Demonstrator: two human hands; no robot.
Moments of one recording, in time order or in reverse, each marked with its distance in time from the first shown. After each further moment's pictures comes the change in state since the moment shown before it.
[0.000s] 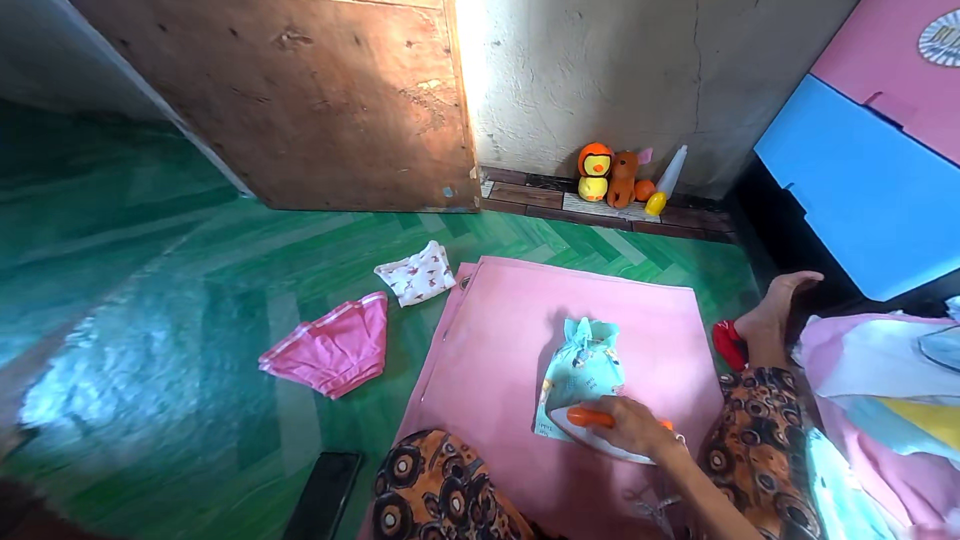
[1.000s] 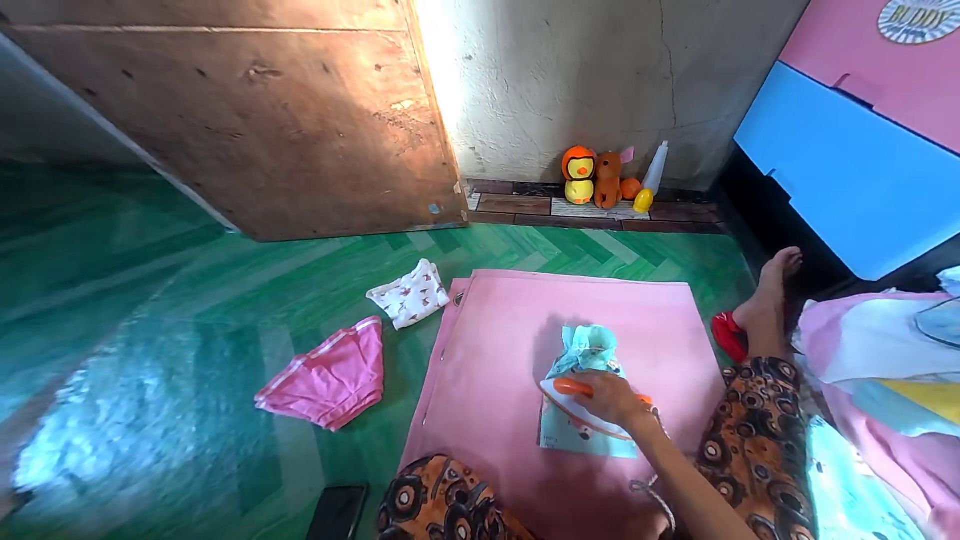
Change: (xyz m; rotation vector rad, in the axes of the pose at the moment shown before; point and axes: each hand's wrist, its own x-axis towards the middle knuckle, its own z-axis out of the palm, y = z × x) left_hand 0.003 -0.001 -0.007 -0.111 0.155 -0.102; right_hand 0.047 -0.028 -0.027 0.029 0.093 0.106
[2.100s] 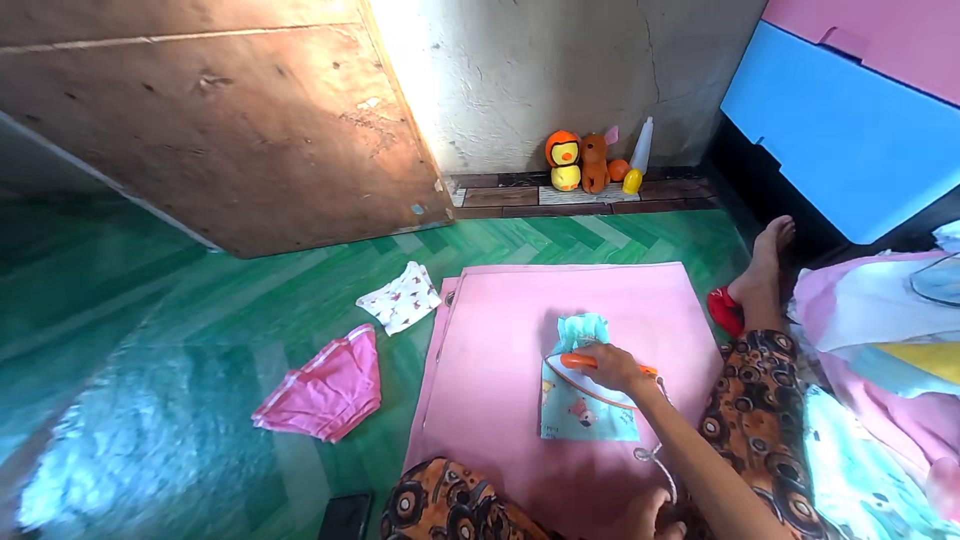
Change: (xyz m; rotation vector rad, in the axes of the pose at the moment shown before) left_hand -0.001 -0.007 0.001 -0.015 0.029 -0.044; right_hand 0.015 0.017 -0.021 0.068 -0.013 0.098
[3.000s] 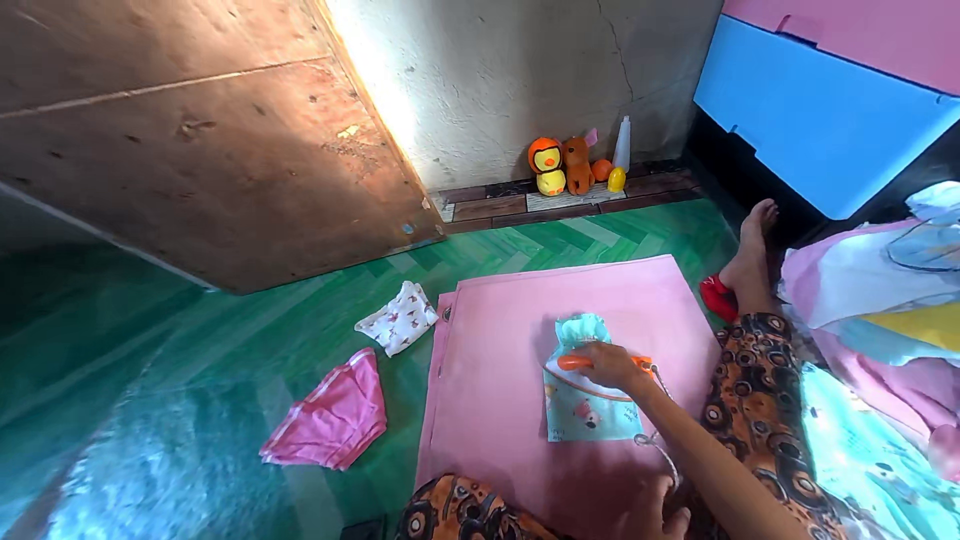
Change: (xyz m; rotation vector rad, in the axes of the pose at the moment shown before) left_hand -0.004 0.015 -0.008 0.033 0.008 -0.136; right_hand 0.003 0.002 0.002 -0.039 0.021 -0.072
